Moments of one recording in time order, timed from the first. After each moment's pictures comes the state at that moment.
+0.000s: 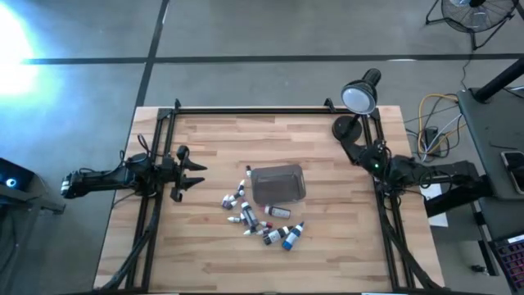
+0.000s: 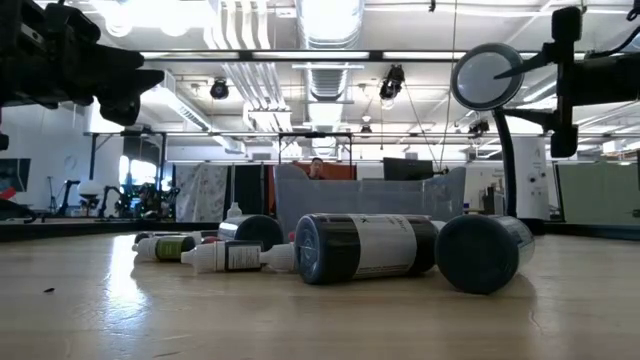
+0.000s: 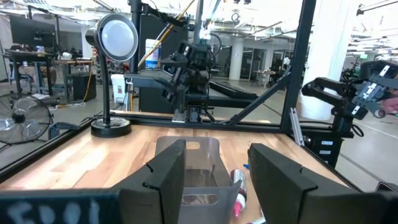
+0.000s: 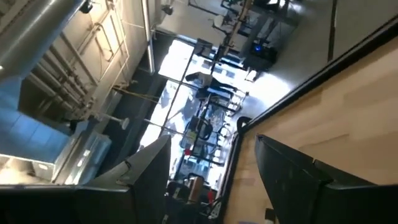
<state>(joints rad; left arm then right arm) 0.08 0.05 0.01 0.11 0.11 -0.09 0.08 0.09 0.01 0.24 0.76 1.18</state>
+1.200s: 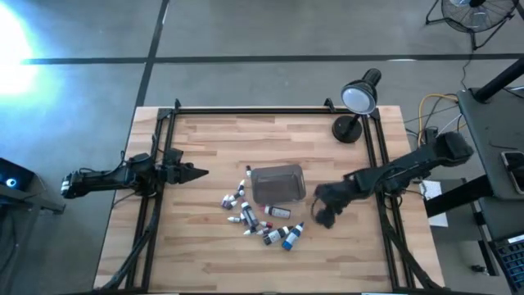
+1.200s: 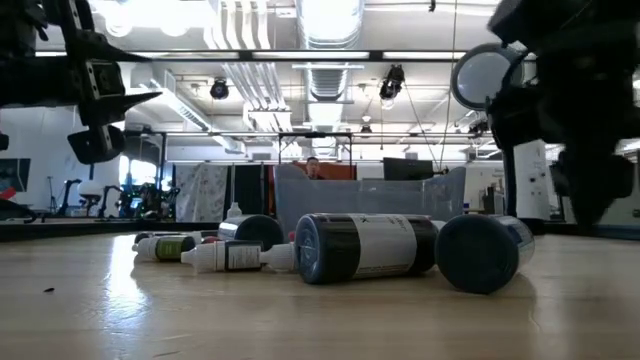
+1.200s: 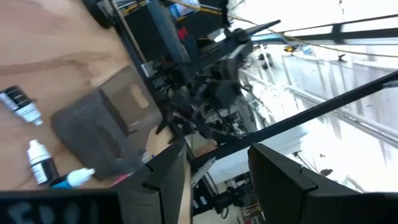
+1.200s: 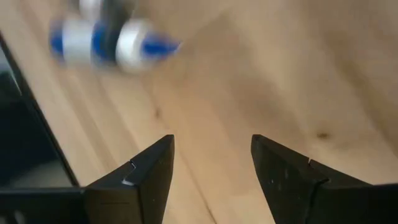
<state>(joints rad) 0.08 0.06 0.01 0.07 0.07 -1.15 0.26 1.37 0.61 -0.33 -0.29 0.93</state>
